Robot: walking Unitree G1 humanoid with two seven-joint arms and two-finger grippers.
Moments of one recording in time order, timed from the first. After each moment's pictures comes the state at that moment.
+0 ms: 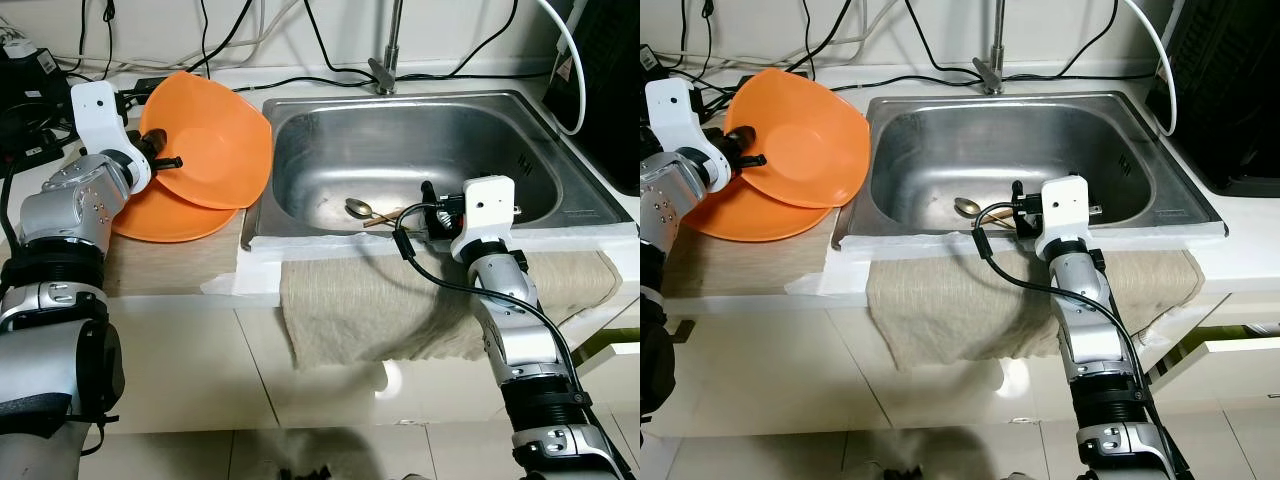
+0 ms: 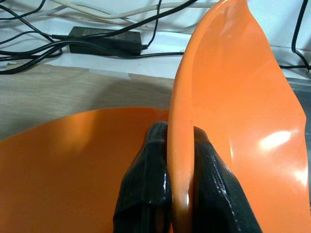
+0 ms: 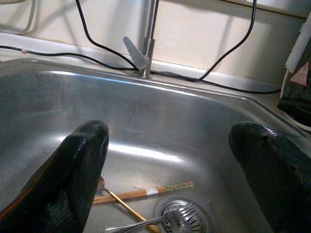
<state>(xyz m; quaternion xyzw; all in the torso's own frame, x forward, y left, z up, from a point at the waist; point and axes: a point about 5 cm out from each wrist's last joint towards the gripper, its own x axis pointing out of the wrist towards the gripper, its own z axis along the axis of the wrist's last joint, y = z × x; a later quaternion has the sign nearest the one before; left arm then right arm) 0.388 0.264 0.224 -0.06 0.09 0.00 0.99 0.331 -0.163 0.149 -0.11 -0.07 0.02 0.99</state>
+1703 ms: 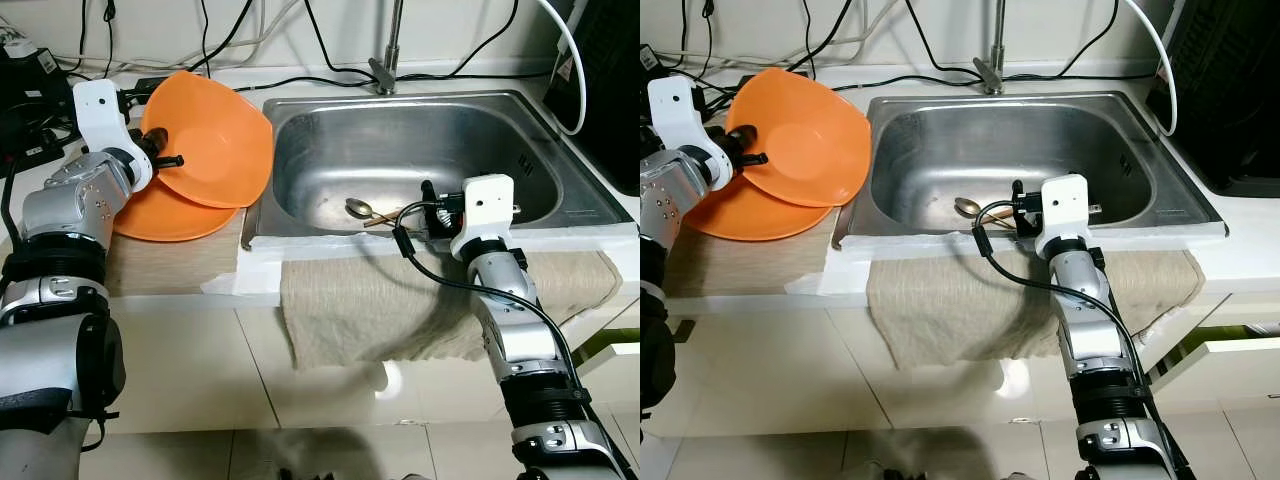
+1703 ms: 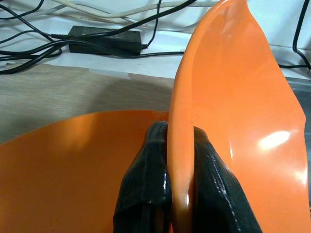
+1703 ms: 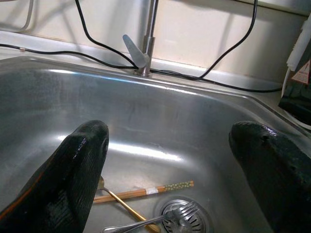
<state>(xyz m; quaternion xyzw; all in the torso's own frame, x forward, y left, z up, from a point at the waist) 0.391 0.263 0.226 -0.06 0.09 0.00 0.99 0.334 -0.164 0.150 -0.11 -0.07 0.01 0.99</state>
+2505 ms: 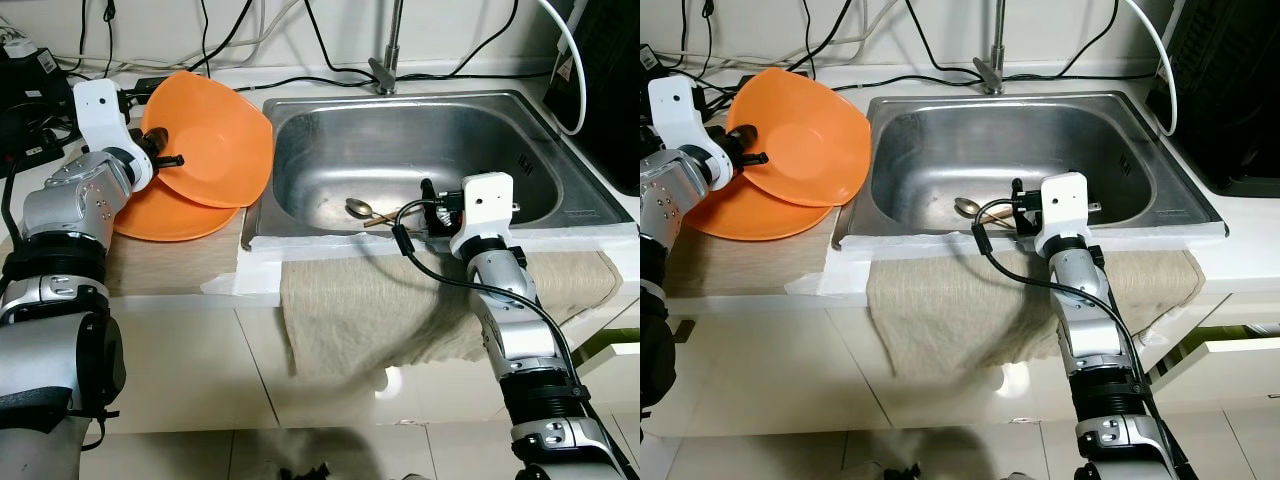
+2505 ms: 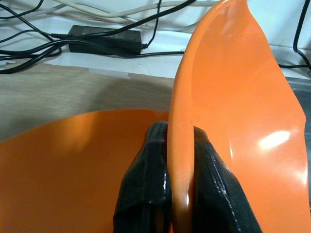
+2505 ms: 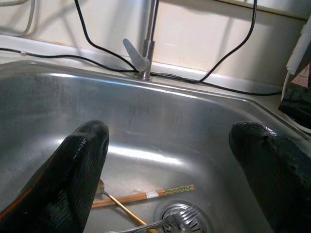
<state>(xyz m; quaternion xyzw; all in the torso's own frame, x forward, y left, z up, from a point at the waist) 0.391 0.263 0.225 -0.06 0.09 0.00 0.99 0.335 -0.163 0.151 -0.11 -0.08 0.02 0.99</state>
